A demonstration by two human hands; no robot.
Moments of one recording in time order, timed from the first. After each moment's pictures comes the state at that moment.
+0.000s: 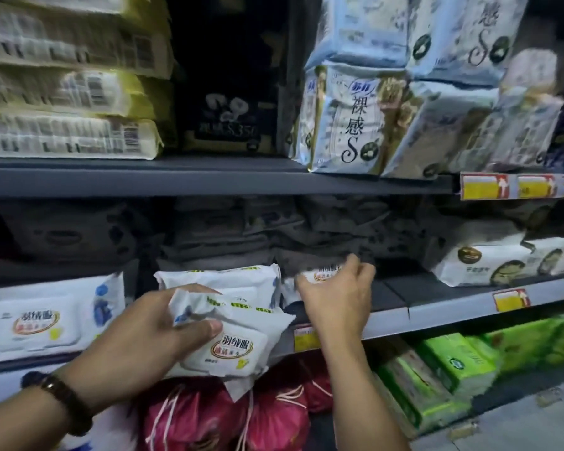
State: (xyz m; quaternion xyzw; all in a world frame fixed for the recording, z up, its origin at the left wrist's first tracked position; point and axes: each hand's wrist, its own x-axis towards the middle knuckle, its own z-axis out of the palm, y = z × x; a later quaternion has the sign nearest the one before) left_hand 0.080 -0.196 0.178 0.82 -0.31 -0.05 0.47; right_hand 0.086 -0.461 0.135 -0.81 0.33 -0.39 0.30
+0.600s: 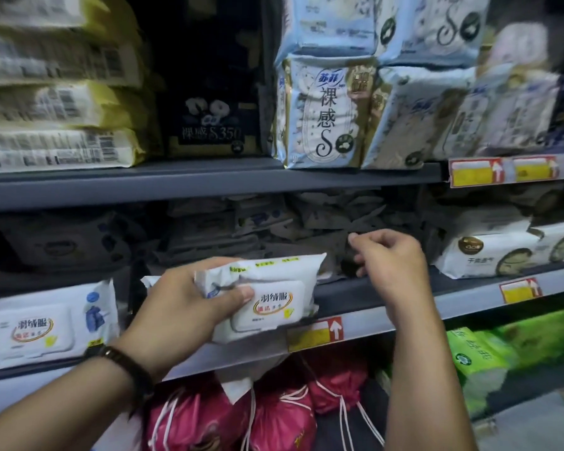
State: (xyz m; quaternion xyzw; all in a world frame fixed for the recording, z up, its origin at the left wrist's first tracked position) left_hand 0.067 -0.259 0.195 0.77 -0.25 -0.02 0.58; right_hand 0.036 -0.534 0.197 -0.73 0.23 -0.34 0.54
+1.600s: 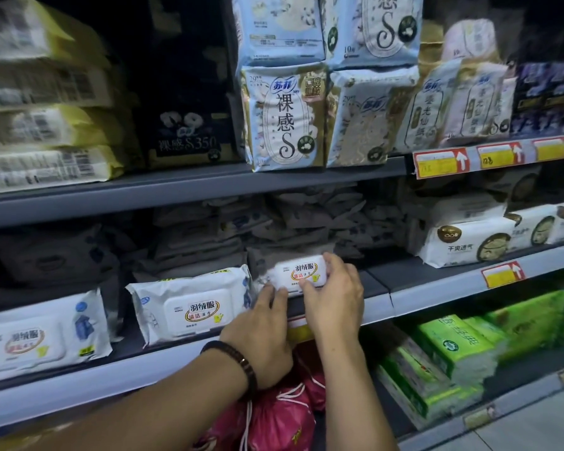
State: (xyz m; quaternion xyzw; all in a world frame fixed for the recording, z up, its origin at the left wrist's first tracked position) left_hand 0.055 -0.359 0.149 0.95 -0.31 0.01 0.04; right_hand 0.052 -0.493 0.129 -0.81 0.26 -0.37 0.37
